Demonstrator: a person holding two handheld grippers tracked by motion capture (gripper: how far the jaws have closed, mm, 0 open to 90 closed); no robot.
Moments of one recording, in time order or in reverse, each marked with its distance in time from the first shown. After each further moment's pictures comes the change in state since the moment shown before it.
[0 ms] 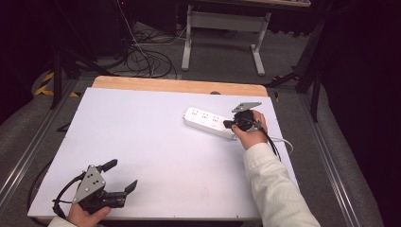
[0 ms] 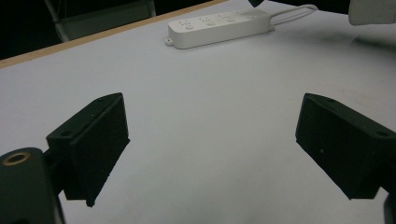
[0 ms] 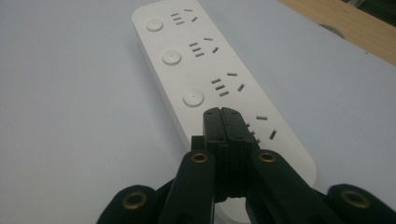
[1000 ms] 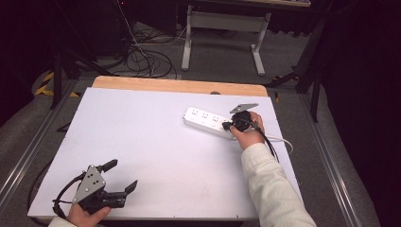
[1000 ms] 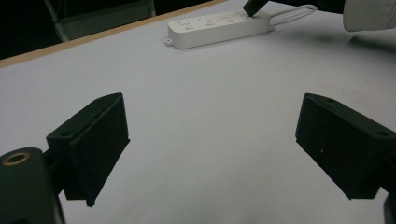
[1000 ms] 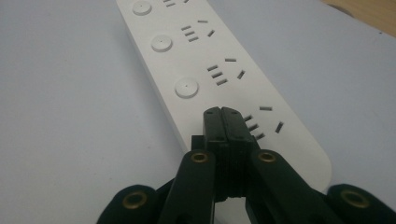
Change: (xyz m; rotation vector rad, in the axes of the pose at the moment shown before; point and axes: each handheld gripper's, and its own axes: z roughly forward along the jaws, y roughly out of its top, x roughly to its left) left arm -0.001 0.000 0.000 0.001 -0.002 -0.004; right arm -0.002 -0.006 0.013 0.029 0.001 0.032
